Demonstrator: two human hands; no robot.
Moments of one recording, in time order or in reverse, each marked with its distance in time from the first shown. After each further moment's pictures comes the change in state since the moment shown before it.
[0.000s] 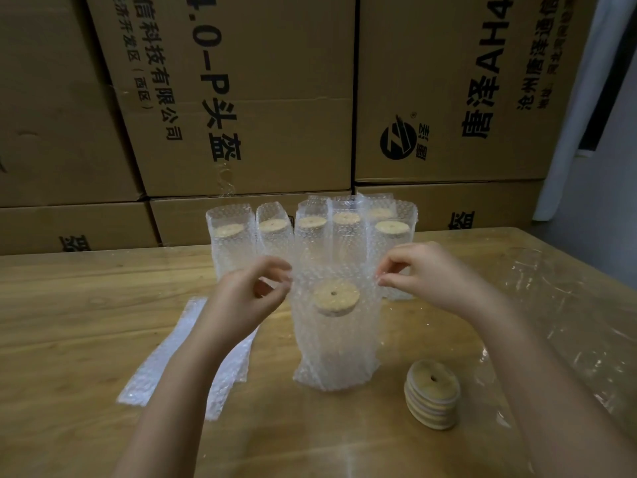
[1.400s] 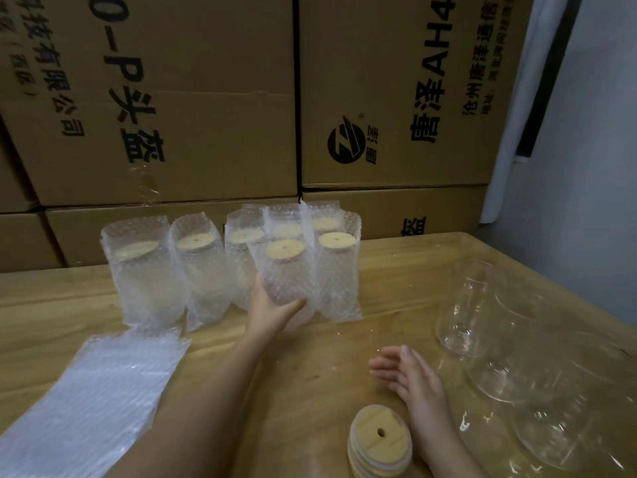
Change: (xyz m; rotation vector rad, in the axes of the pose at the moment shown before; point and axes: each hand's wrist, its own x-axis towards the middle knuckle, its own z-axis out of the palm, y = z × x) left_hand 0.122 -0.085 0.195 -0.330 0.116 -0.298; right_hand -0.062 0.112 0.117 1.161 0.612 0.527
